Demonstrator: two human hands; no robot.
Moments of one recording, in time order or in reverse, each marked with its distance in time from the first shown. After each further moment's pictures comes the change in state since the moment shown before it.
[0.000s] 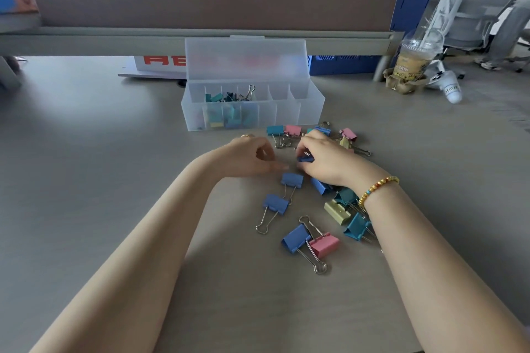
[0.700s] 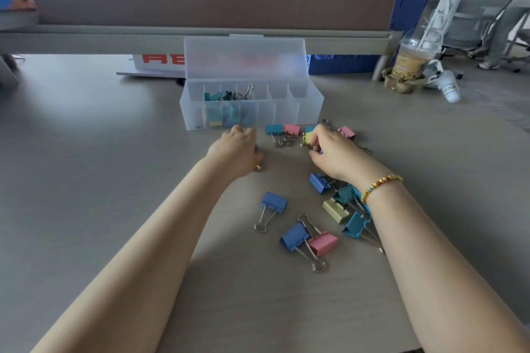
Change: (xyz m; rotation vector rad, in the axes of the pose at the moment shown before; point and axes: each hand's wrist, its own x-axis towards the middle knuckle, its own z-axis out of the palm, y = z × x) left_hand -0.003 0.003 0.002 0.259 0.193 -0.150; right_hand -0.002 0.008 -0.004 -0.079 0.136 0.119
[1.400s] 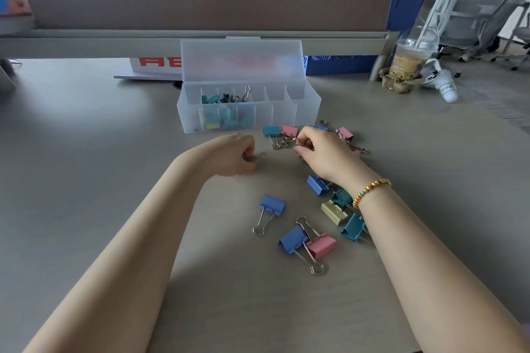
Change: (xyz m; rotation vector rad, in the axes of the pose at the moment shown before) left_hand 0.003 -0.017 -0.014 -0.013 -0.177 0.188; right_hand -0.001 -0.012 0.003 0.198 0.082 -0.046
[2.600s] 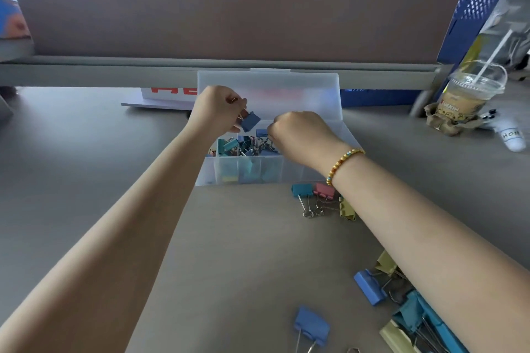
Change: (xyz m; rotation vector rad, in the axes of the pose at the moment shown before) left_hand 0.116 -0.073 -0.090 -0.650 0.572 -0.266; right_hand 0.170 -0.056 0.009 -0.646 0.036 -0.495
